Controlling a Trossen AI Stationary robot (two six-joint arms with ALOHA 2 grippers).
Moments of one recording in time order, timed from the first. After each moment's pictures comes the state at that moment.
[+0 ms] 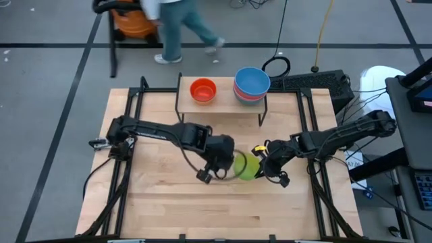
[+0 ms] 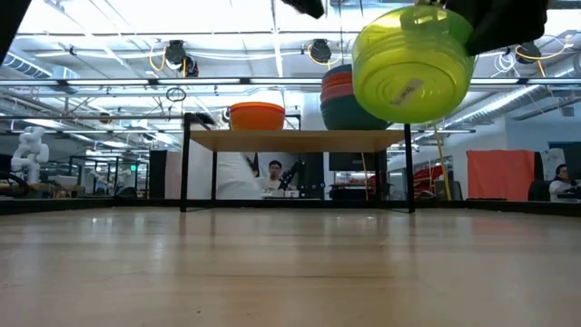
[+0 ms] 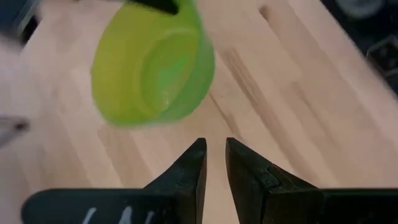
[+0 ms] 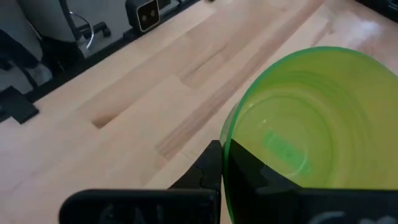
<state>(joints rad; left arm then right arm) -0.16 1.95 1.97 -1.06 0.12 0.36 0.23 1.13 0.73 -0.33 -0.31 -0.39</state>
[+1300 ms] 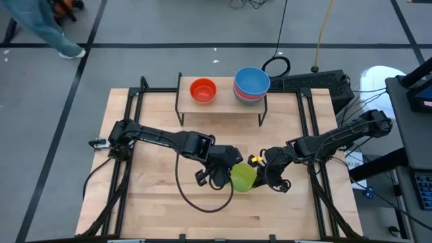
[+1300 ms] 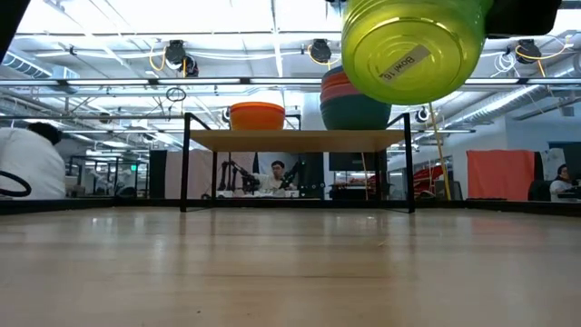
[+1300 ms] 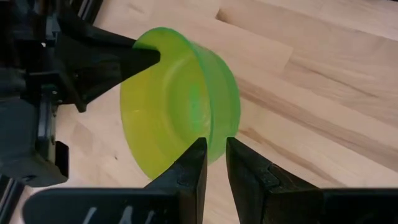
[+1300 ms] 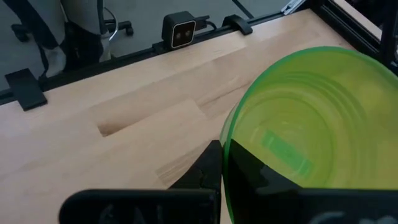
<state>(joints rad) -0.21 1.99 1.97 -0.97 0.13 0.91 0.29 1.21 0.73 -0.19 -0.37 -0.57</state>
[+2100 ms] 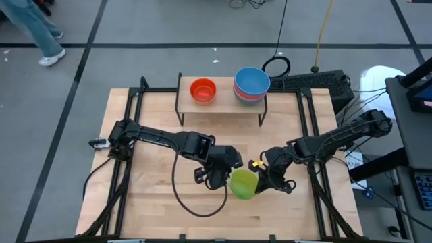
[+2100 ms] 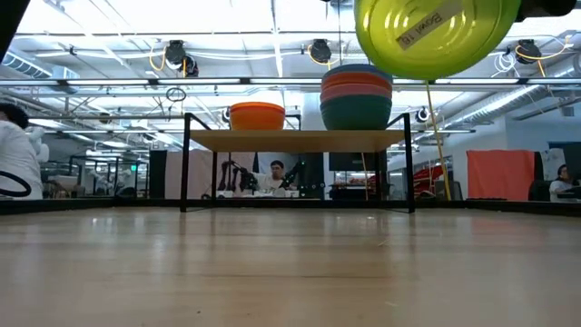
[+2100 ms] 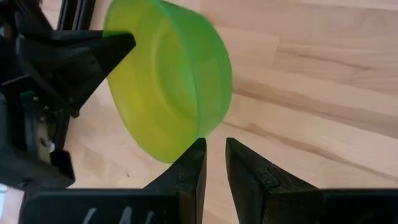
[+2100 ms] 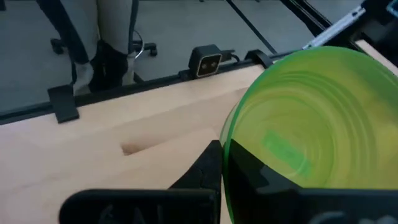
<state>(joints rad) -0.22 1.99 1.97 -0.98 0.15 1.10 0.30 1.21 0.73 -0.14 -0.50 -0.62</state>
